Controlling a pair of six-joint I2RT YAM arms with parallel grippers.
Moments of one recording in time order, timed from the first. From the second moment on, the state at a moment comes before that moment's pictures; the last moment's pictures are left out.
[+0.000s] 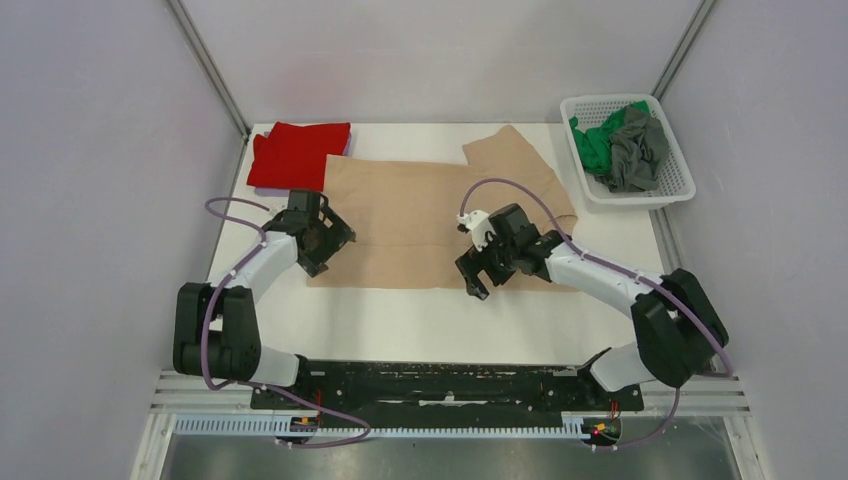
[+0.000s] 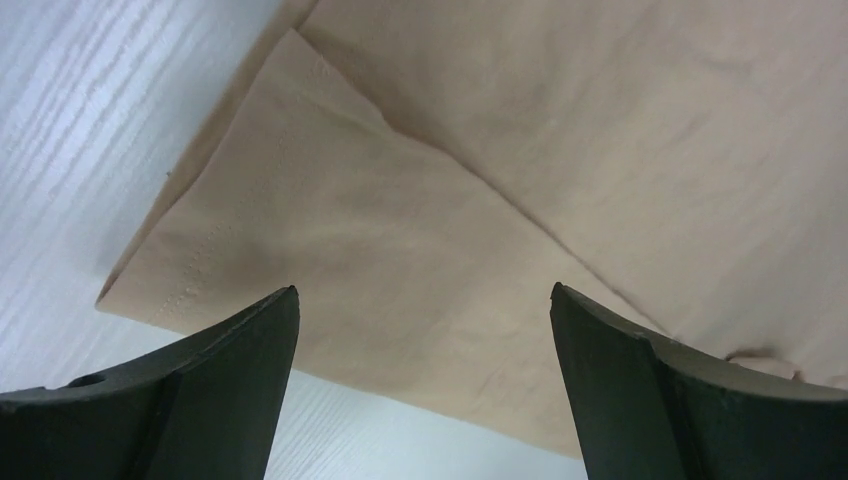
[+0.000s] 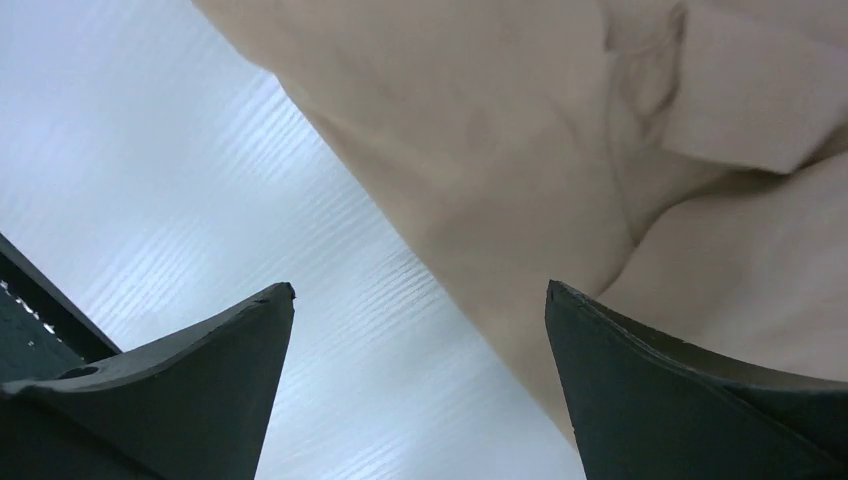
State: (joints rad) left arm -0.11 1.42 0.86 -0.47 -0.06 -0.89; right arm 0.59 1.42 0.87 -0.37 -0.23 -0.13
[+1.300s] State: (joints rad) left arm -0.10 1.40 0.78 -0.40 -0.14 -0.80; right arm 0.22 1.62 0.98 -0.04 -0.21 -0.02
